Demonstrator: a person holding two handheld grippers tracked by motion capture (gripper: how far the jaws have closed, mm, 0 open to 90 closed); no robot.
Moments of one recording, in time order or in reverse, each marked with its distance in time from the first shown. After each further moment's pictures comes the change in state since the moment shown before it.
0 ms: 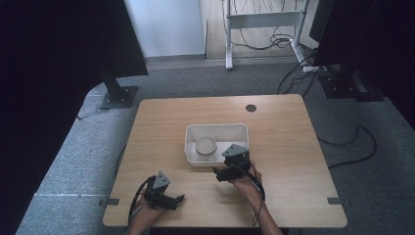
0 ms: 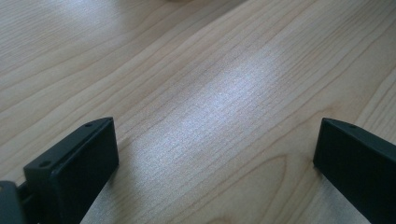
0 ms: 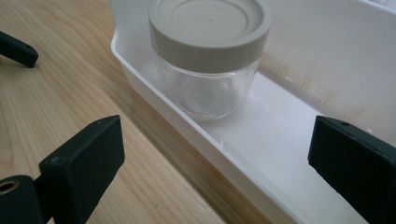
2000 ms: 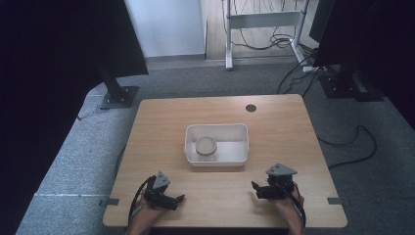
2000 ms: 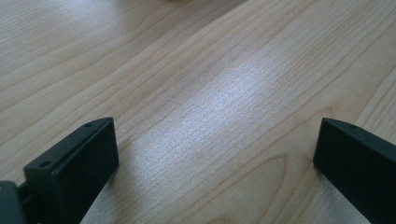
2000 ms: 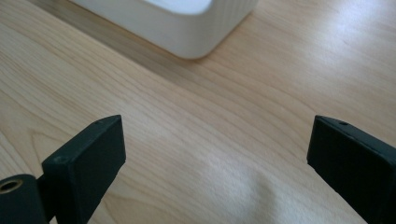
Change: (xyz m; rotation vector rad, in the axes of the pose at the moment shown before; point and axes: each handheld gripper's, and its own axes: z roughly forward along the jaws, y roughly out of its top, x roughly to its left) left arm 0.000 0.000 0.000 0.000 0.000 0.000; right arm -0.045 -0.102 -0.082 0.046 -0.143 0.137
